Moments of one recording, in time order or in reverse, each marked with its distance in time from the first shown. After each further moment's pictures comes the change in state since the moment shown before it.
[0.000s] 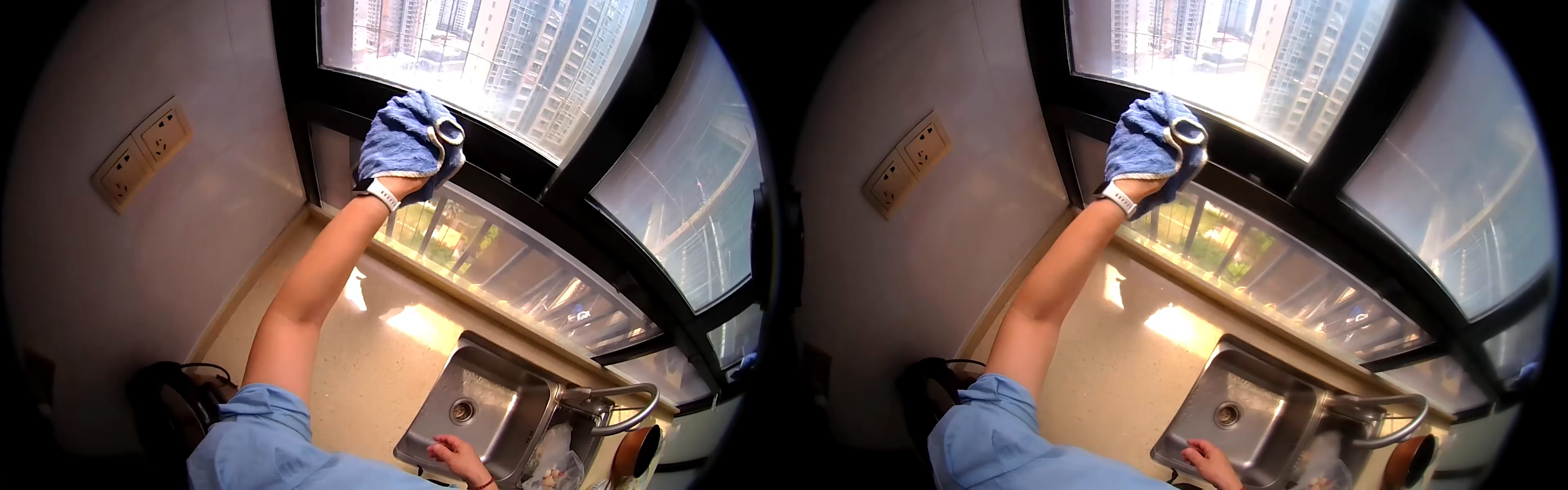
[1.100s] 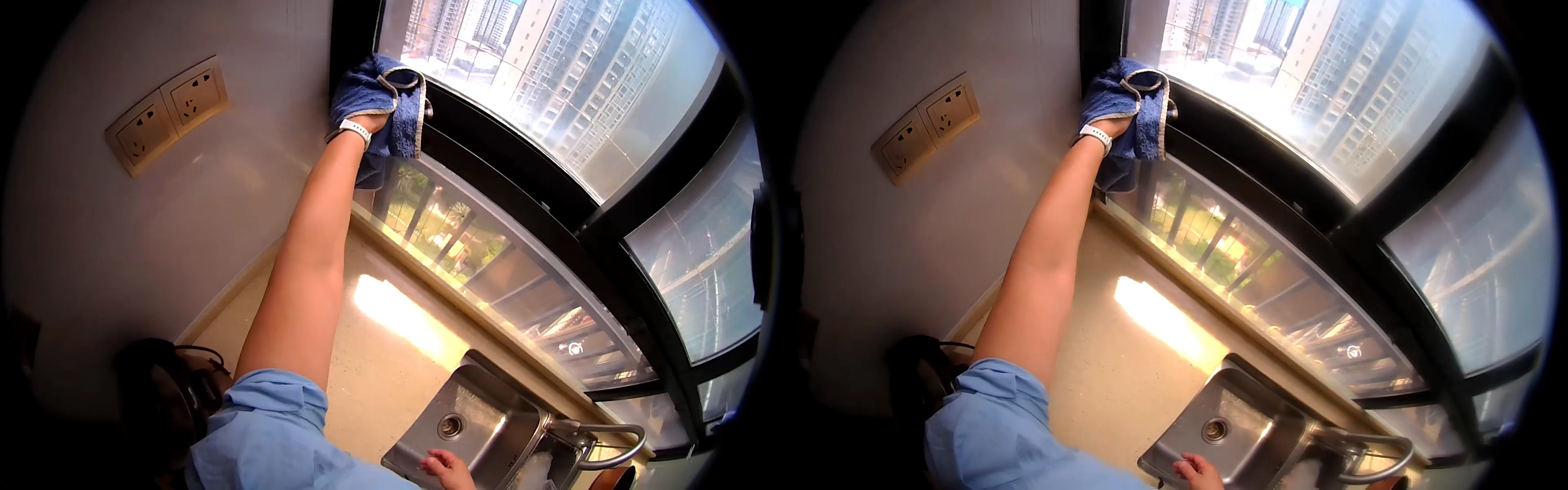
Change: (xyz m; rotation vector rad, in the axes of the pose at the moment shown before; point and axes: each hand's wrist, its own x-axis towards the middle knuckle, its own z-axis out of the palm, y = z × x) left_hand 0.027 -0.174 0.001 0.181 0.001 -0.321; right_hand 0.001 0.000 0.000 0.017 0.013 -0.032
